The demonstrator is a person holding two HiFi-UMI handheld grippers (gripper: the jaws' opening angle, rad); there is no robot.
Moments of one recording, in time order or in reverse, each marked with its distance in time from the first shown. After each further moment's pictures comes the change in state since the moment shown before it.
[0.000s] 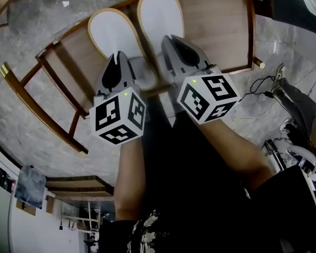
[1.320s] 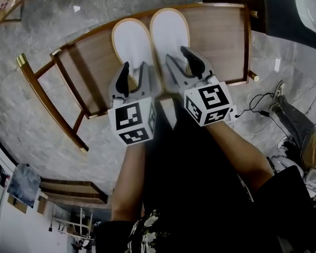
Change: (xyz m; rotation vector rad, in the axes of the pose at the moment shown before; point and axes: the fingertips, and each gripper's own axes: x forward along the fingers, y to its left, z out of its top) left arm -0.007 -0.027 -0.008 0.161 -0.017 -0.030; right arm -0.007 -0.007 -0.007 -0.334 0.061 0.080
